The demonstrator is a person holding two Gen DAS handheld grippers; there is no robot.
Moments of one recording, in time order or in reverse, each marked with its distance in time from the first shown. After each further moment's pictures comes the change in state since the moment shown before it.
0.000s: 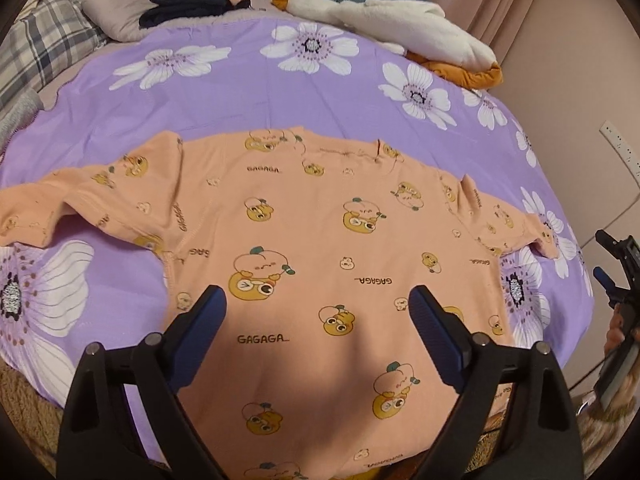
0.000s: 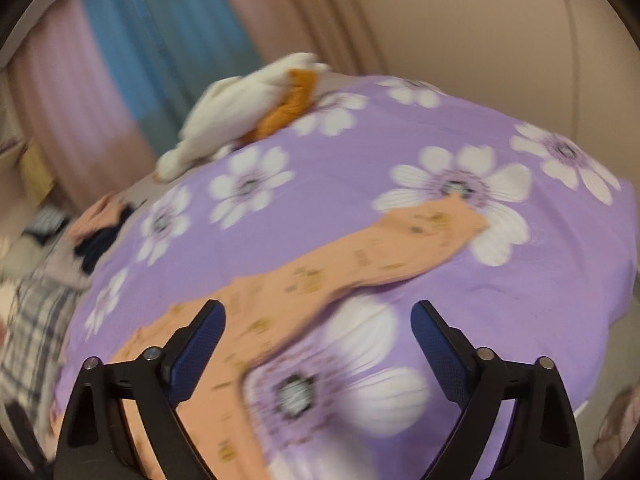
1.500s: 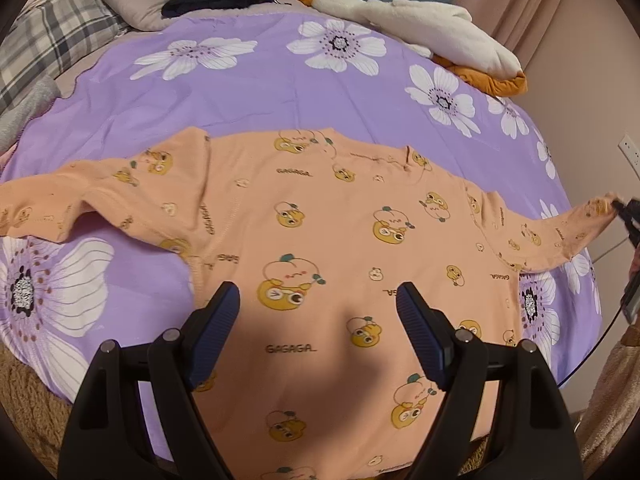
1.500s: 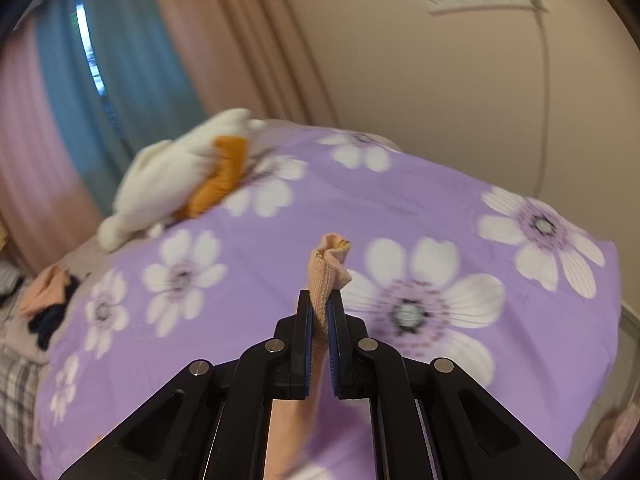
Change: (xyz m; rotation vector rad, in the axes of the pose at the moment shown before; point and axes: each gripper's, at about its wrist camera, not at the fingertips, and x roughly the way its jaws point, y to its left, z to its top) left arm -0.005 0.016 0.011 -0.055 0.002 0.065; right arm 0.036 -0.018 0.115 0.027 -0.155 -0.124
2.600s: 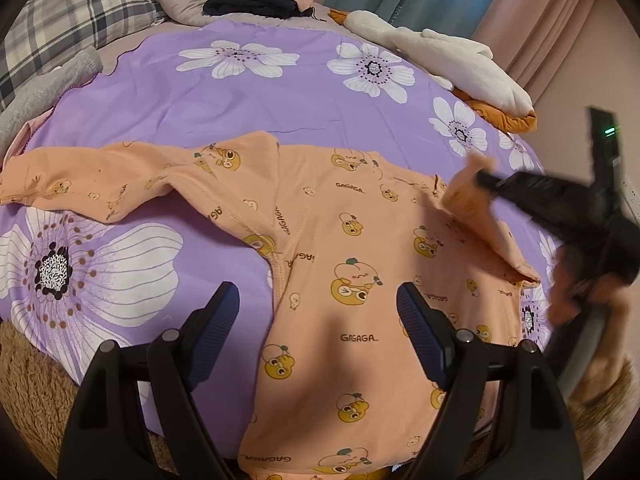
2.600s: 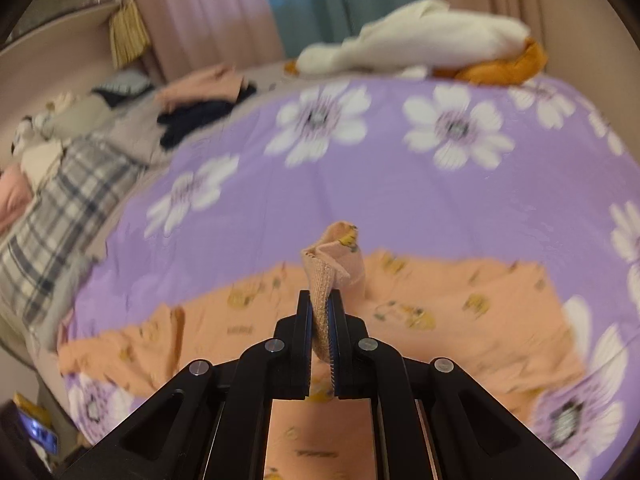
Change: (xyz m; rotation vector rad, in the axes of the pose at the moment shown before) left arm -0.028 0.057 -0.009 -0.103 -0.051 -0.024; right arm -0.008 0.285 -0.206 -0.447 0.373 0.379
